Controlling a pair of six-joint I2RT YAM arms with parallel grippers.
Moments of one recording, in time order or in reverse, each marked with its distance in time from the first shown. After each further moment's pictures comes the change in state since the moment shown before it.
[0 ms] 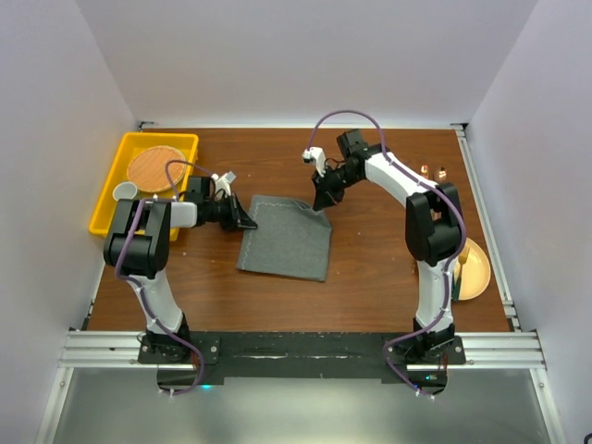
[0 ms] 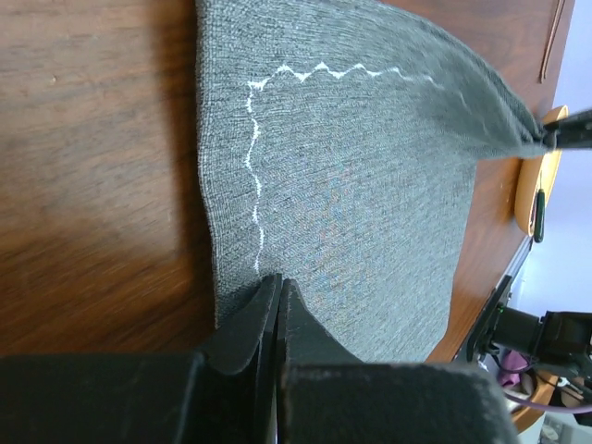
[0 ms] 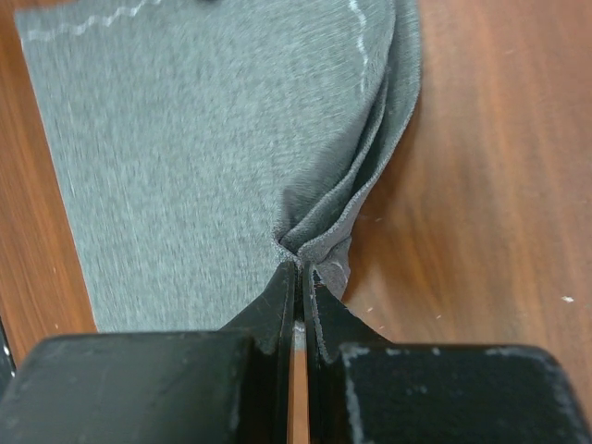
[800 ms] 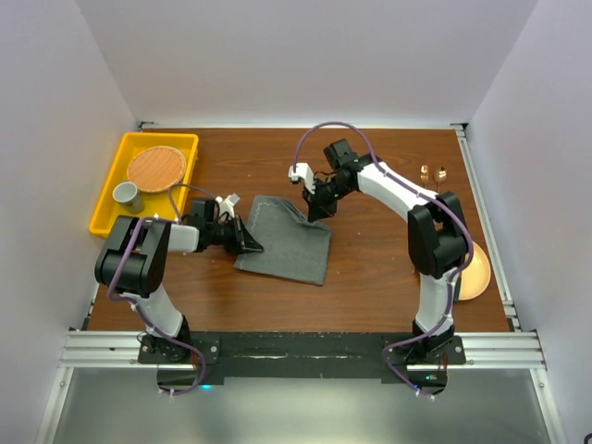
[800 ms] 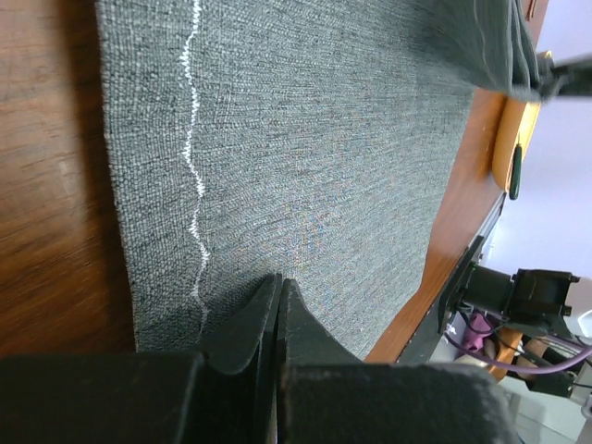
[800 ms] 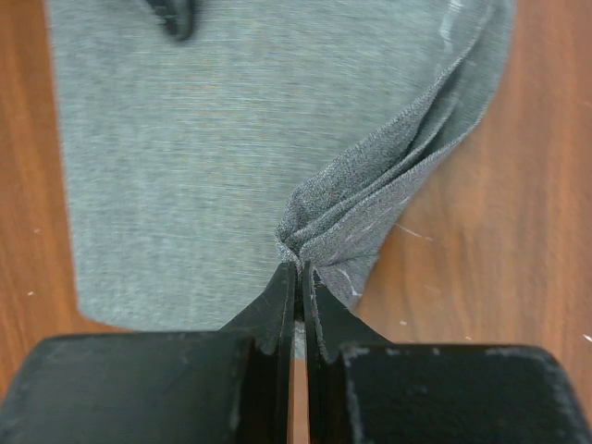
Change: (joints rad) left arm -0.070 -0.153 -0.275 0.138 0.019 -0.131; right arm 0.094 -0.102 -0.108 0.002 0.072 -0.162
